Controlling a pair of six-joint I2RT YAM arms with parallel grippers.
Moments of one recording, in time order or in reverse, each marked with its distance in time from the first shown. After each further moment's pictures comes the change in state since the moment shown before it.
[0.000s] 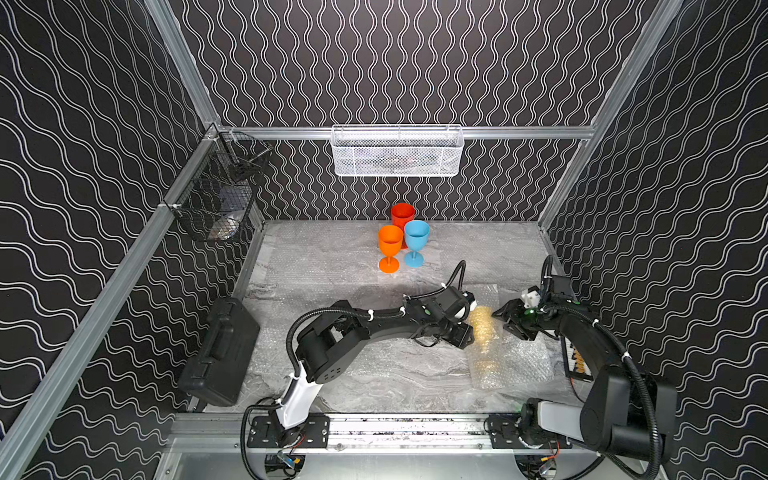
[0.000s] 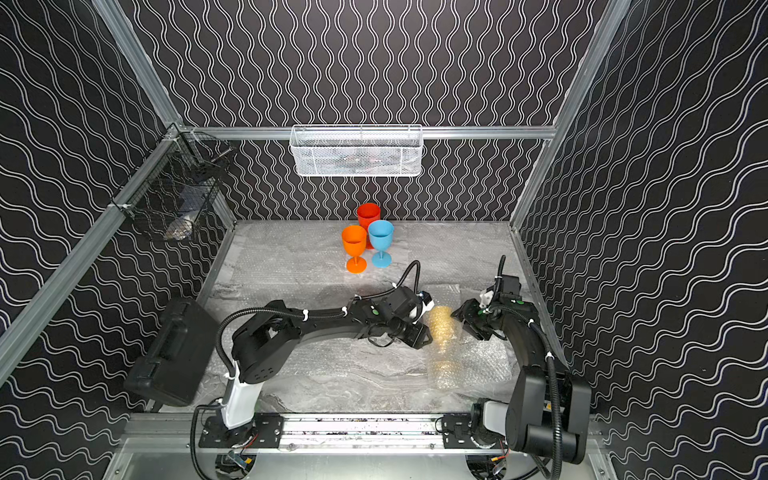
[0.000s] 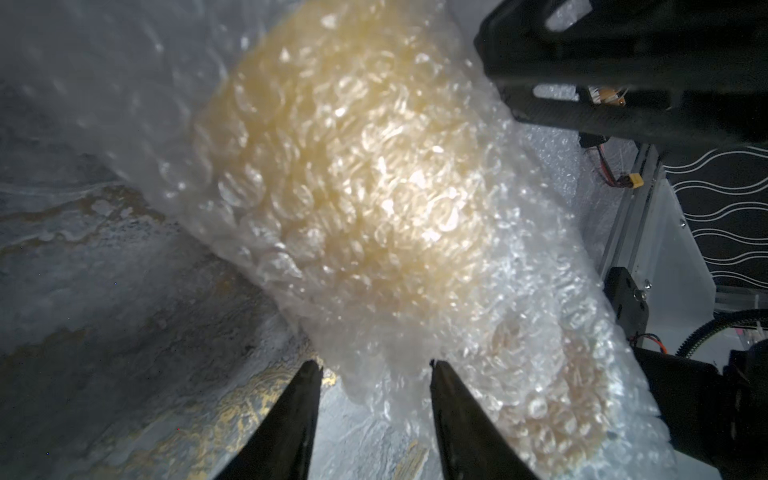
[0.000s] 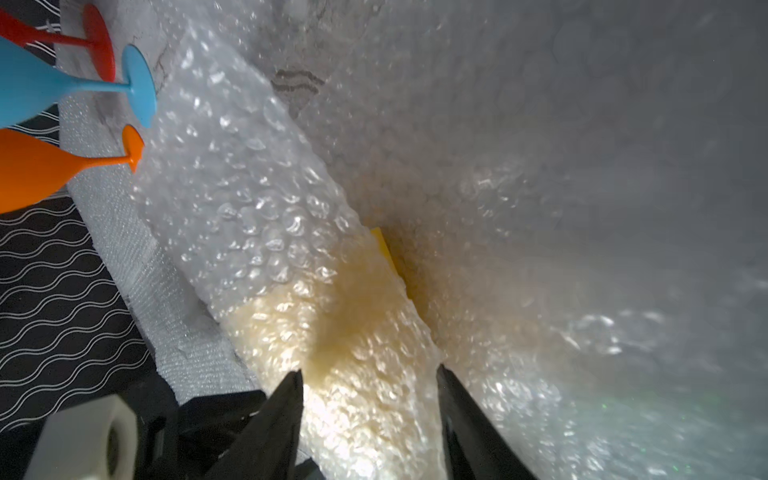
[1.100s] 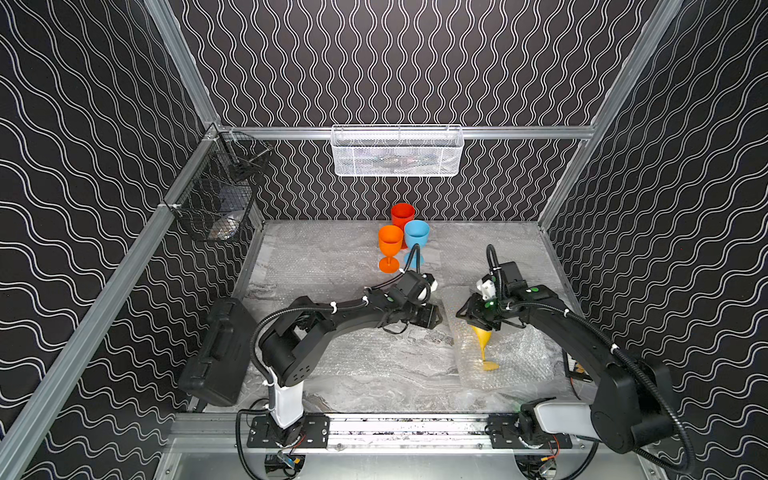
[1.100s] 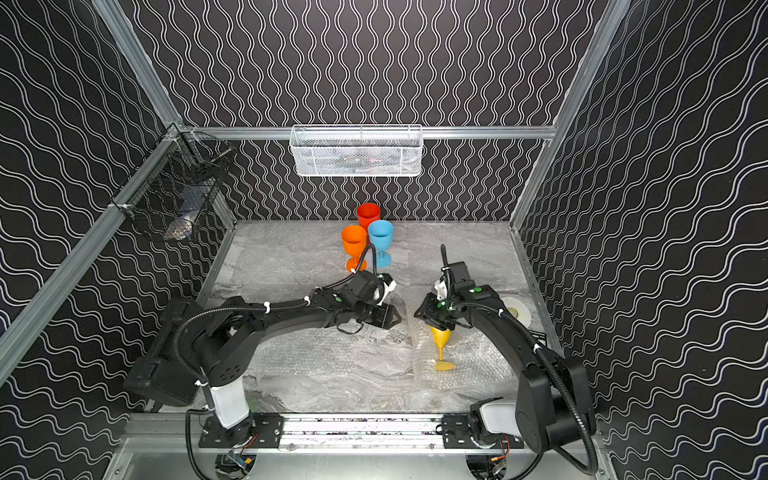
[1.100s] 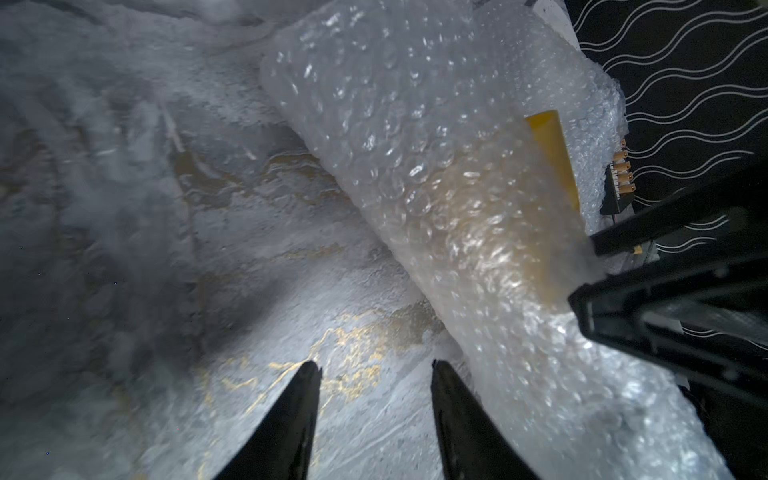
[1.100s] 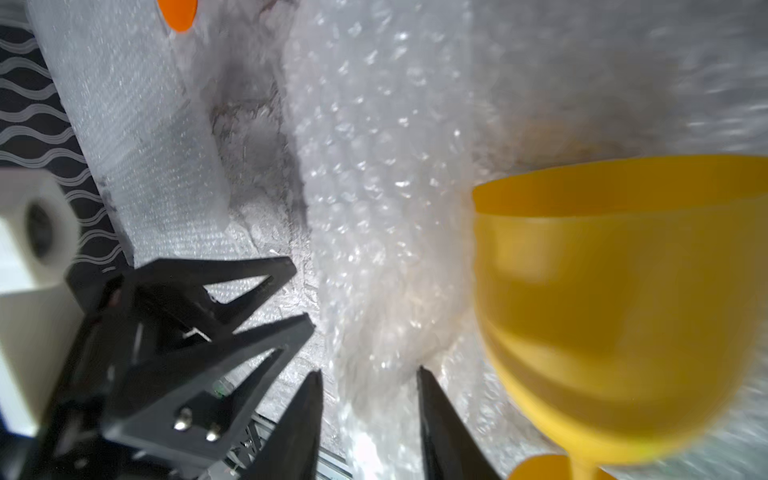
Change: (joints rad) left arm 0.211 -0.234 -0.277 0.069 0.037 -0.058; right arm 0.467 0.069 0.155 -0.004 0.090 0.166
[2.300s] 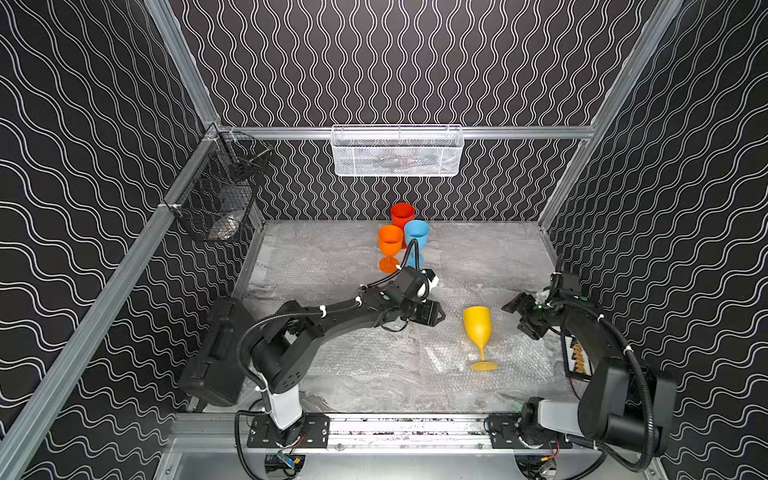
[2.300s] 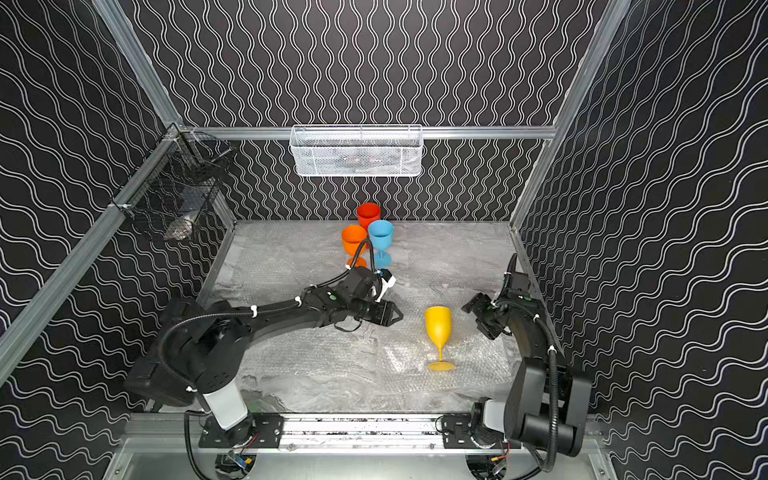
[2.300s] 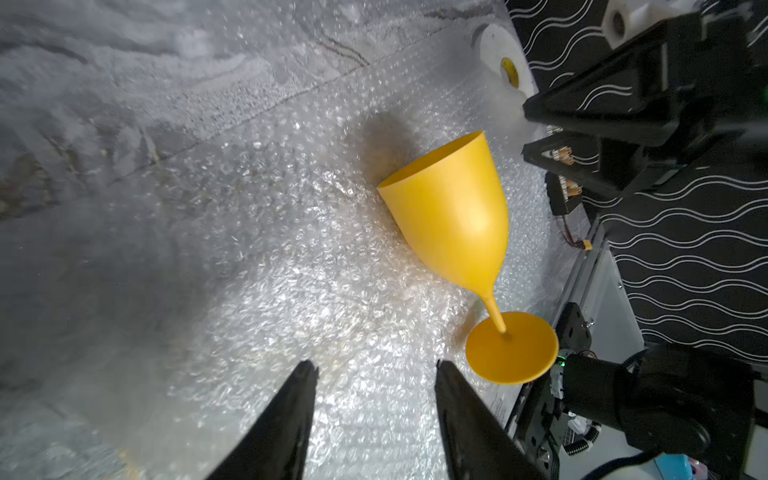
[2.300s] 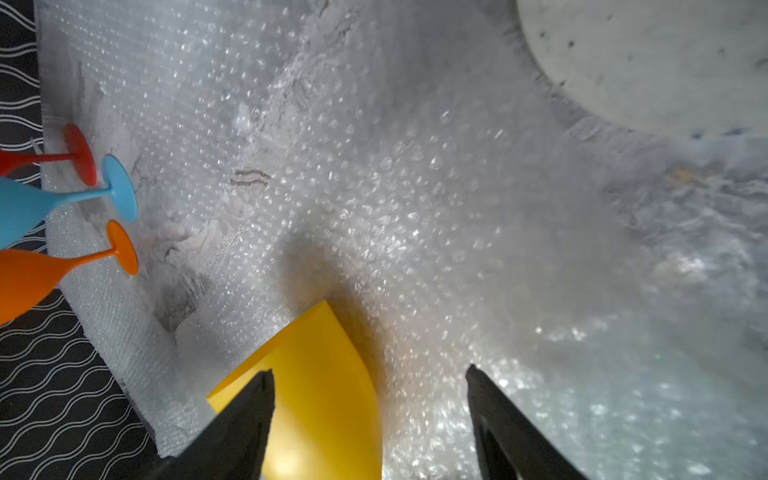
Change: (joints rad) left arm -0.024 -0.021 0.033 -0.027 0.034 -0.009; right arm -0.558 -0.014 -0.103 0.036 0.018 -0.080
